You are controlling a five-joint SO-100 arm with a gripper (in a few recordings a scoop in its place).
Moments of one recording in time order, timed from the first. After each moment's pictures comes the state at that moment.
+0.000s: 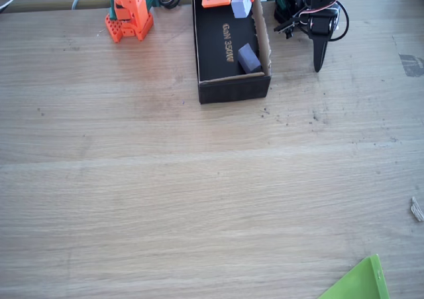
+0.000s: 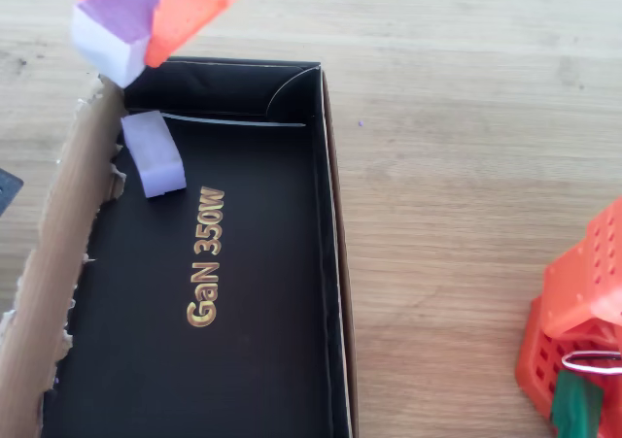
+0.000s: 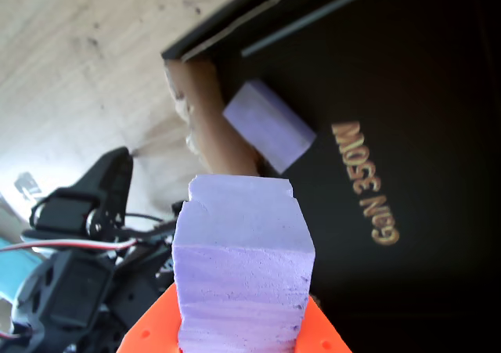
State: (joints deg) arm 16.4 71.4 40.9 101.2 -3.5
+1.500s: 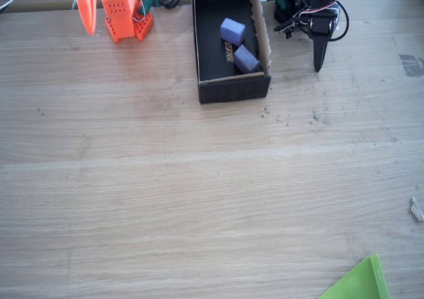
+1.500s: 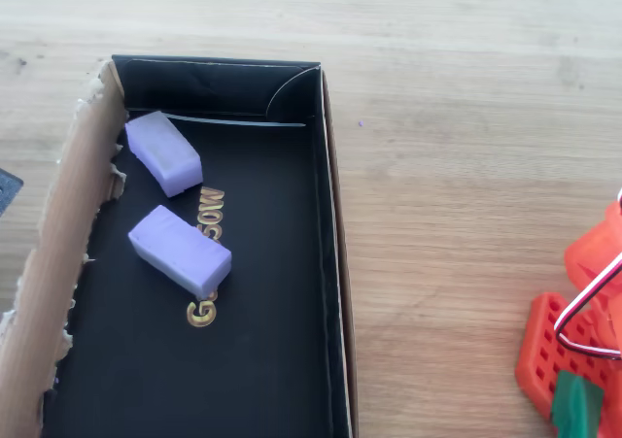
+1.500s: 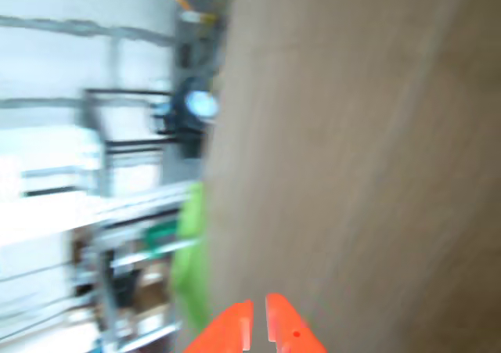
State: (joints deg) arm 80.3 145.3 127.7 58.8 8.3
